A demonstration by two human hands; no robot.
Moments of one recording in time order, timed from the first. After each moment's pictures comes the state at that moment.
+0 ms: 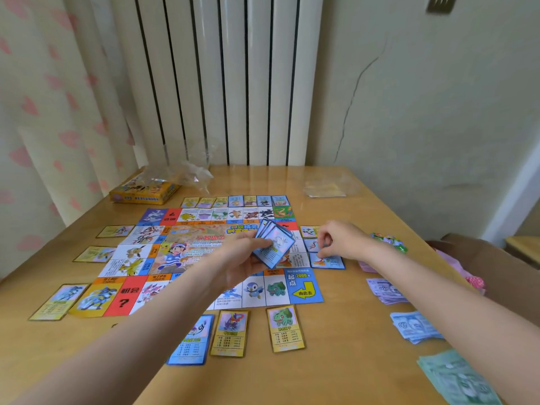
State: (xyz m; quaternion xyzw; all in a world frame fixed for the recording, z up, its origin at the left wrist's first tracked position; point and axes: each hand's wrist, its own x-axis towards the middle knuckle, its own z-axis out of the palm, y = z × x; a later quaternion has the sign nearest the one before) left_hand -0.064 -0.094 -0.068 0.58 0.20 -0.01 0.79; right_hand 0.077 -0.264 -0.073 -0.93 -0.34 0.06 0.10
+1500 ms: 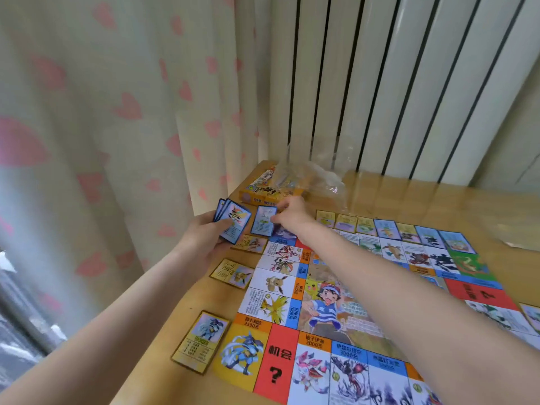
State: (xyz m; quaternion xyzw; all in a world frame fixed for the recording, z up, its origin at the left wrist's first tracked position) left_hand -0.125 0.188 -0.078 0.53 0.38 0.29 0.70; right_hand 0.045 0.145 -0.093 -0.84 -0.32 0.15 0.40
